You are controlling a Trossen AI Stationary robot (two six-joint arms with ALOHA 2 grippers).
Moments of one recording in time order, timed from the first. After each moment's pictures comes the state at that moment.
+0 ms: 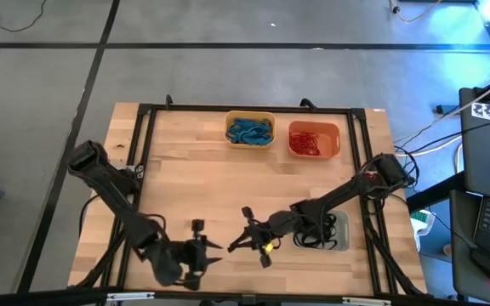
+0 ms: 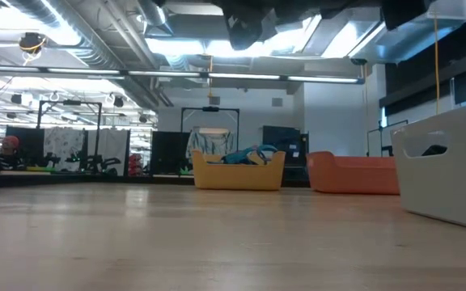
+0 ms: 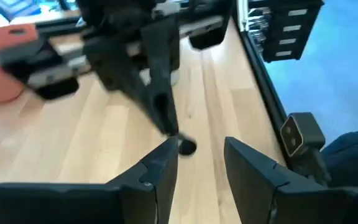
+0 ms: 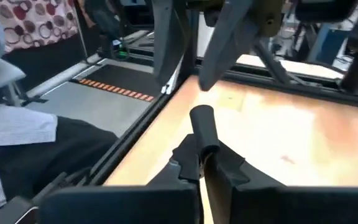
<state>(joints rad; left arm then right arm) -0.81 1.64 1.11 -0.18 -0.74 -0.40 0.42 1.92 1.10 0.60 0.01 -0.01</state>
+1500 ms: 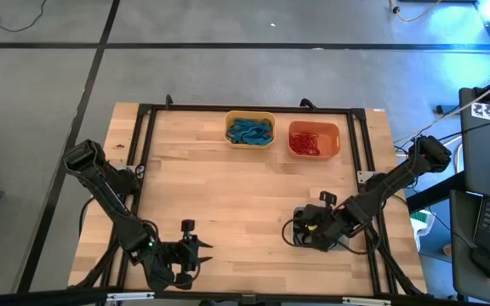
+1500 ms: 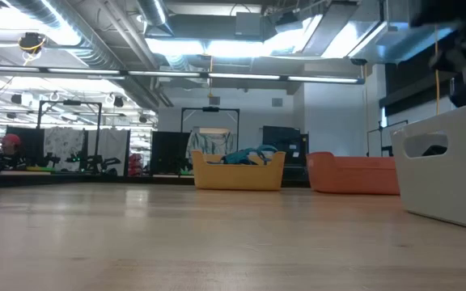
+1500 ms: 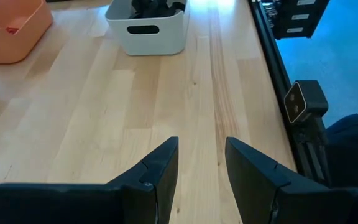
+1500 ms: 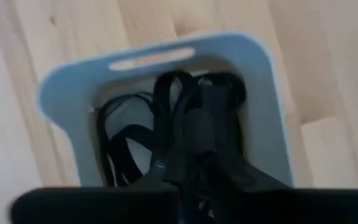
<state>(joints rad) -0.88 1.61 1.11 -0.38 -0.77 -0.61 0.65 1.45 1.02 -0.90 0.24 0.89</state>
